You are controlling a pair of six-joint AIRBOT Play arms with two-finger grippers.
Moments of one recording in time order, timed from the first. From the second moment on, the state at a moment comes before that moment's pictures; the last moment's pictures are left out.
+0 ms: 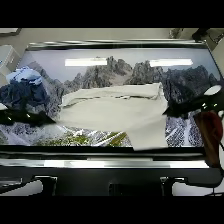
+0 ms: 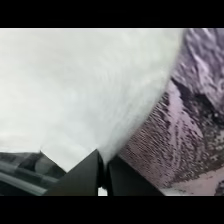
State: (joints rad) left arm 0.39 -1.36 1.02 0.88 -1.39 -1.14; right arm -0.32 -1.52 1.29 -0.97 1.43 1.44
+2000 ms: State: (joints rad) left arm 0.19 -1.65 1.45 1.02 -1.14 -1.35; right arm -0.08 -1.67 1.53 -1.22 1.06 1.65
